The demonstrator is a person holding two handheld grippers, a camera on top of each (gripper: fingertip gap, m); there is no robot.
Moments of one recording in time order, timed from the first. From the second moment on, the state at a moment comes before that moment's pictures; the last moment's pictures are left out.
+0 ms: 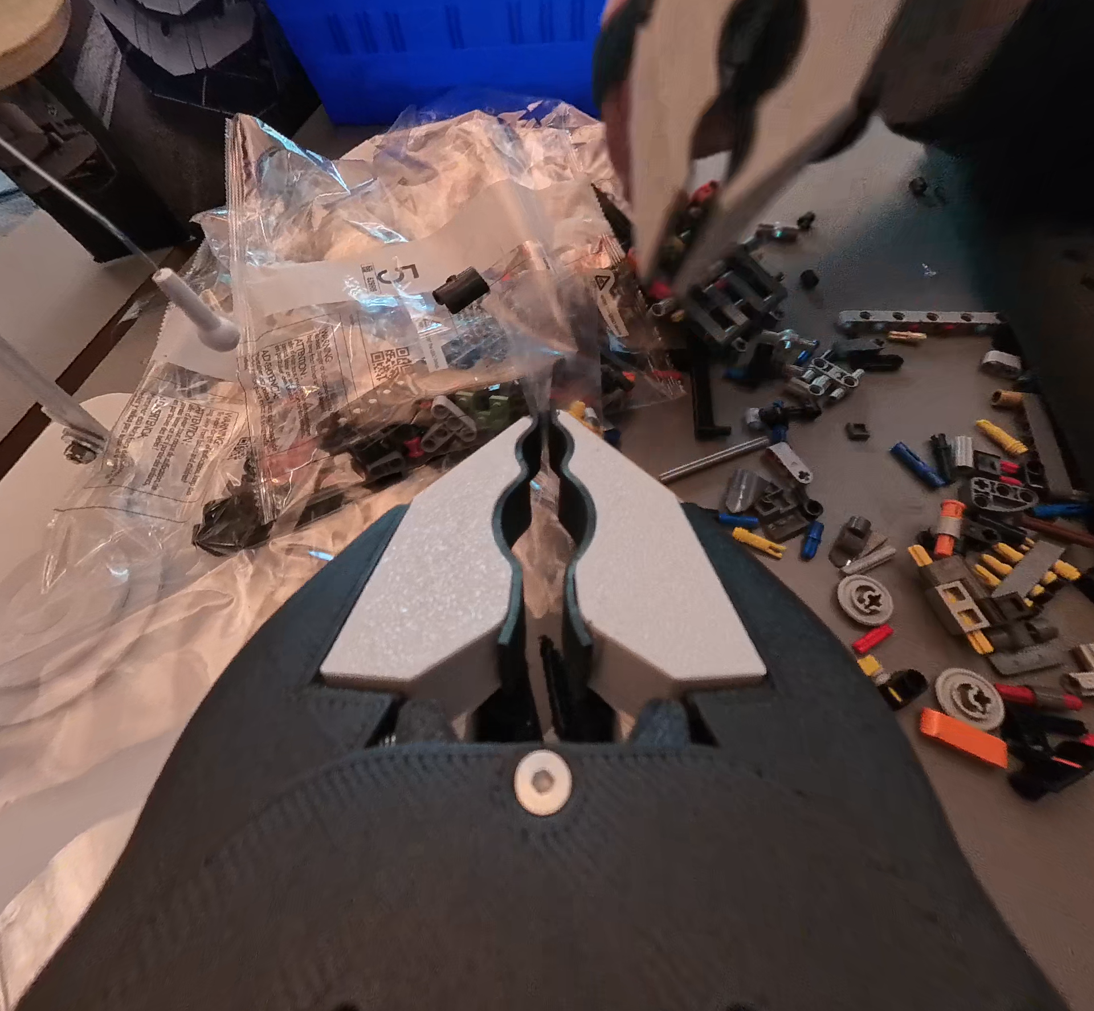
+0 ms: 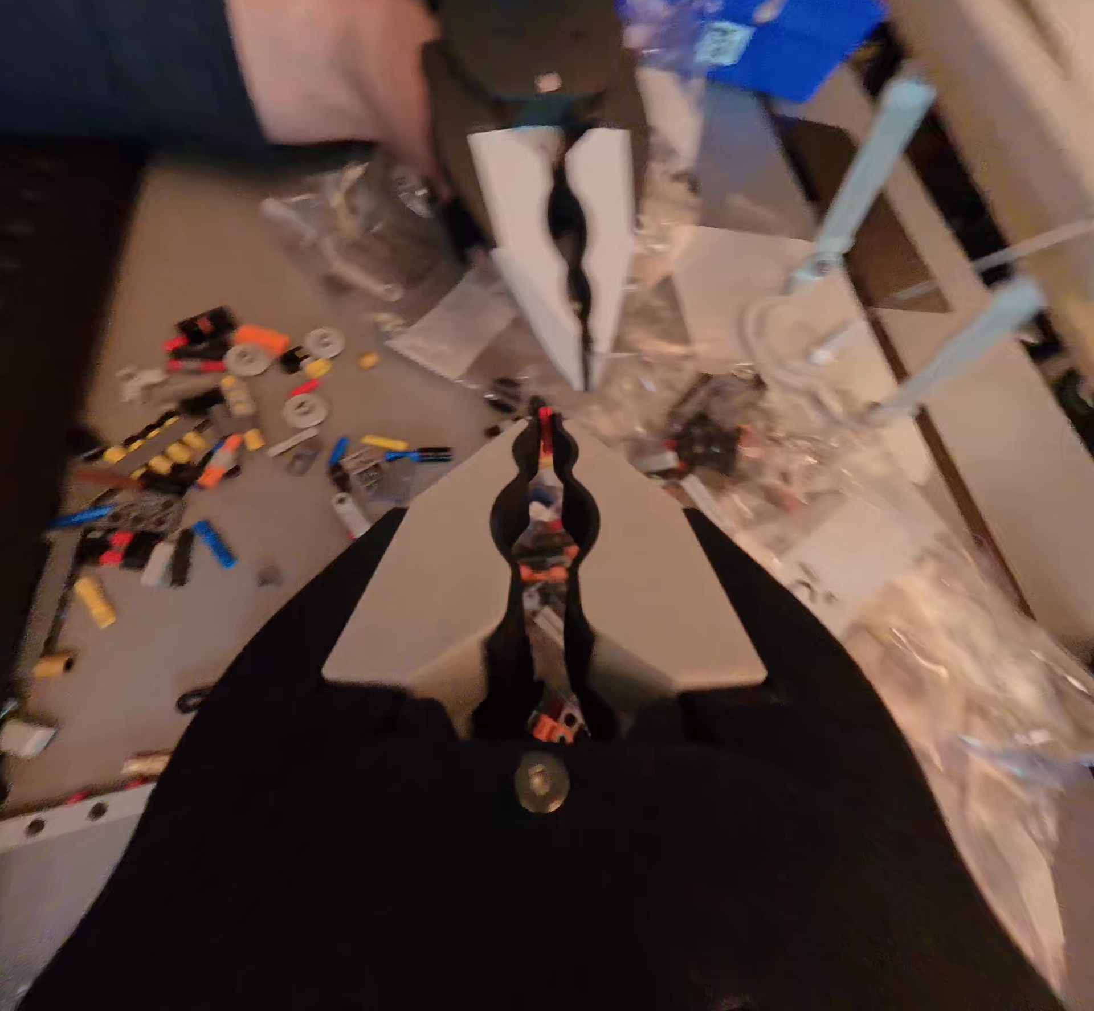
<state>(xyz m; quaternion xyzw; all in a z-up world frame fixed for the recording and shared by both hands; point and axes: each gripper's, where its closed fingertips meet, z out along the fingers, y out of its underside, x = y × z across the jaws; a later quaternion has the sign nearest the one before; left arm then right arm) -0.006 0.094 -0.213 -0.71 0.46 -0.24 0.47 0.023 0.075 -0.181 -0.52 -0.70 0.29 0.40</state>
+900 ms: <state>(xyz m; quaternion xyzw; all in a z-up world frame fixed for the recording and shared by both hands) 0.000 0.087 -0.212 -0.70 0.48 -0.25 0.47 0.023 0.102 -0.182 -0.57 -0.65 0.27 0.42</state>
